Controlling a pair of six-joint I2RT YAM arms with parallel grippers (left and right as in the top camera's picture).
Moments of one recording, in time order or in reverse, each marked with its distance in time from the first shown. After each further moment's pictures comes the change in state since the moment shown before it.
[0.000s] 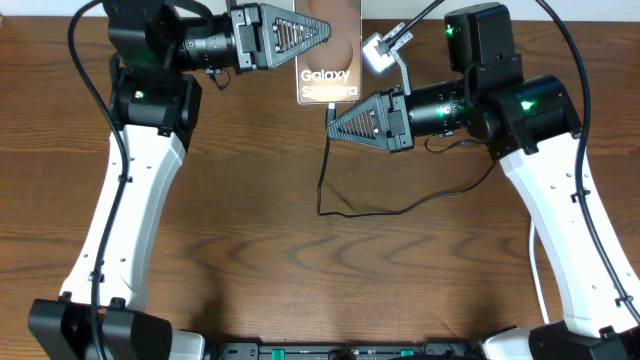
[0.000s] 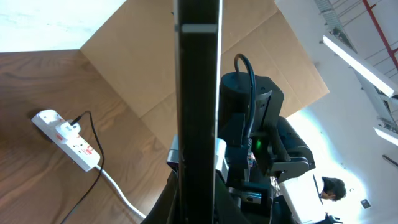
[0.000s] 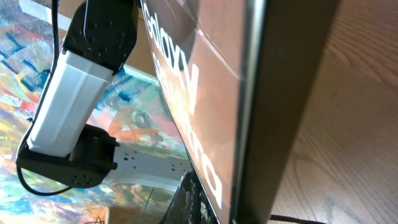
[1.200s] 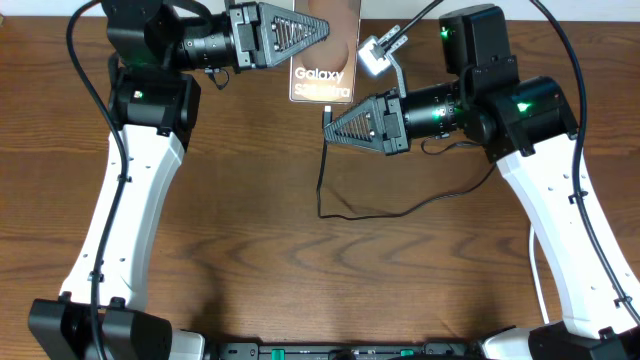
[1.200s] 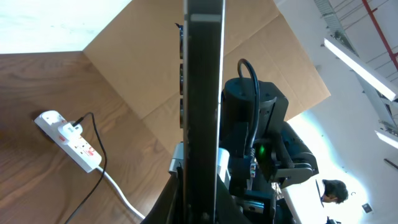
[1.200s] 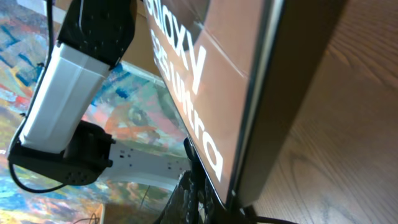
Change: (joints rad) left arm 0.003 0.000 0.000 0.000 -0.008 -0.005; right arm 0.019 0.000 0.000 -0.005 0.027 0.002
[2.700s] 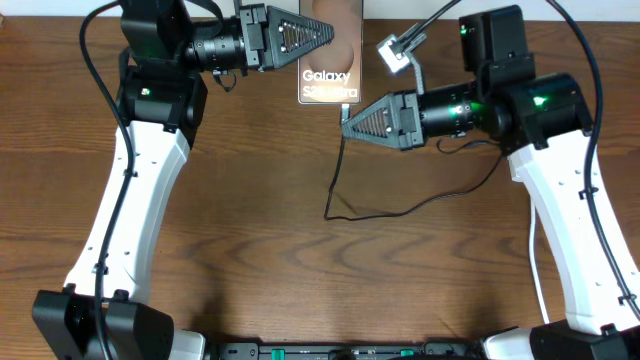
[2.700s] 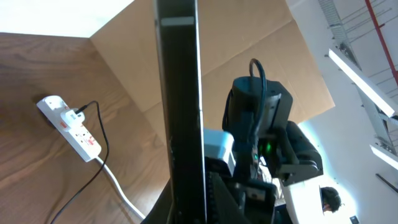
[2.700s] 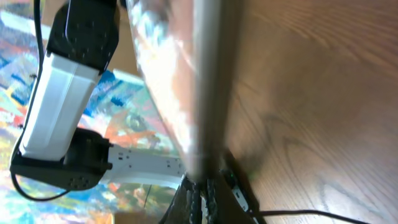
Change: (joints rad) left arm -0.010 0.021 0.000 -0.098 -0.030 0.027; right arm -0.061 0.000 0.000 -0.087 -0.005 -0.026
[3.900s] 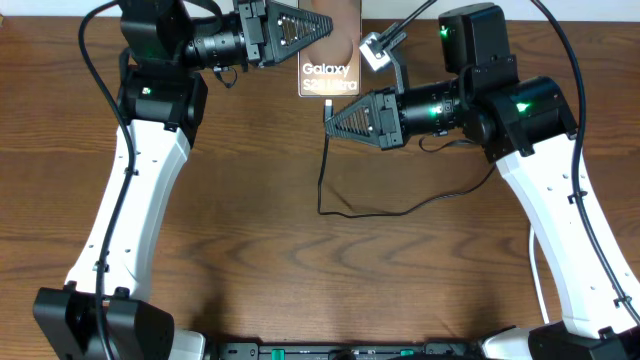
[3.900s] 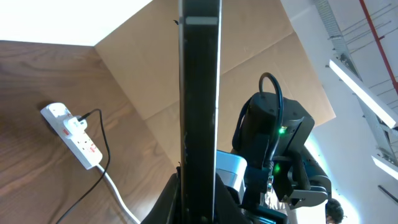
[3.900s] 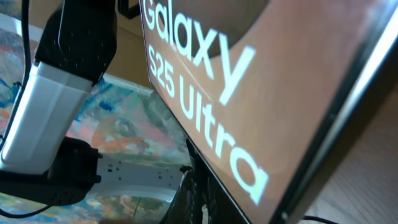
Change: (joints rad) left arm 0.001 0.005 0.000 0.041 -0.032 -0.047; right arm 0.060 0.000 0.000 0.113 0.084 0.077
